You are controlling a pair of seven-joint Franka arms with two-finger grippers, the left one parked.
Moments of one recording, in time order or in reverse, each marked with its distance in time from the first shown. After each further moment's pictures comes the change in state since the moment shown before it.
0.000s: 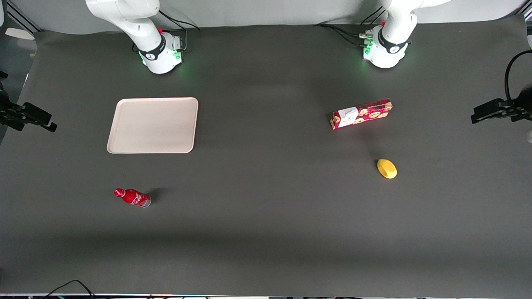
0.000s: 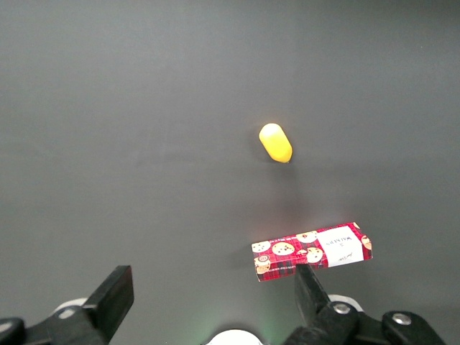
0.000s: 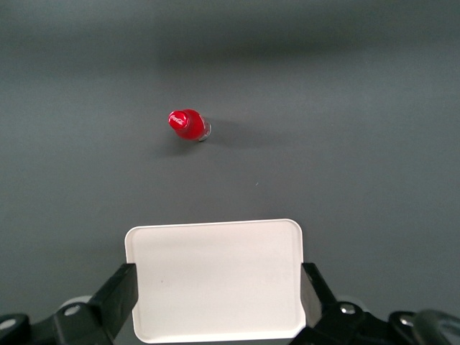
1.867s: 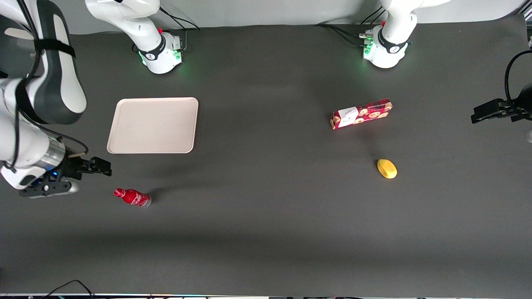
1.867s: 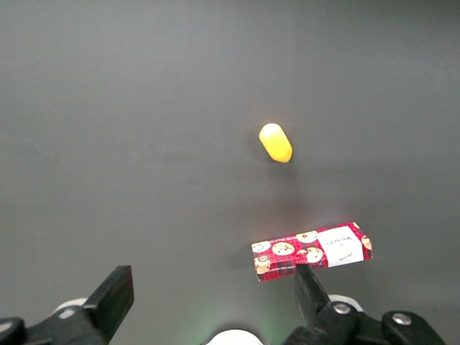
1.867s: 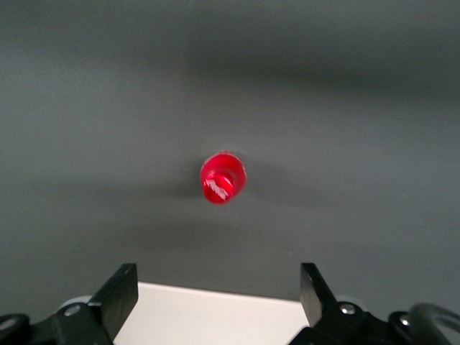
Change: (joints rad) arm 0.083 0.323 0.029 -0.005 0.014 0.291 -0.081
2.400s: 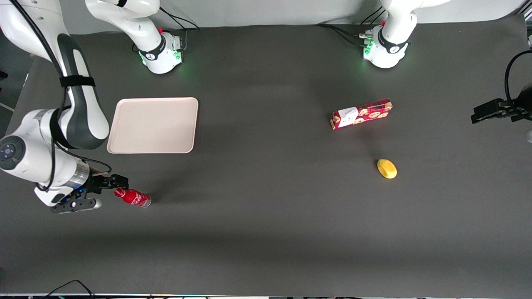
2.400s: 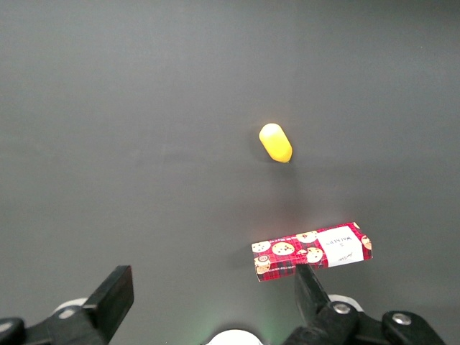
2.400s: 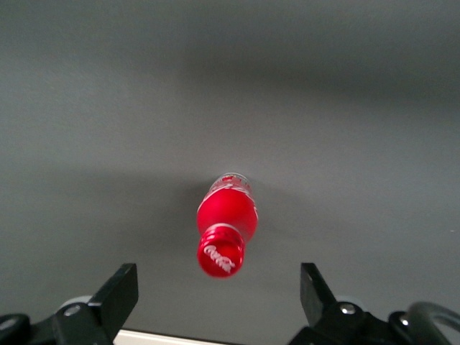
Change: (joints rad) arm 0.000 0.142 0.008 0.001 0.023 0.135 -0.013
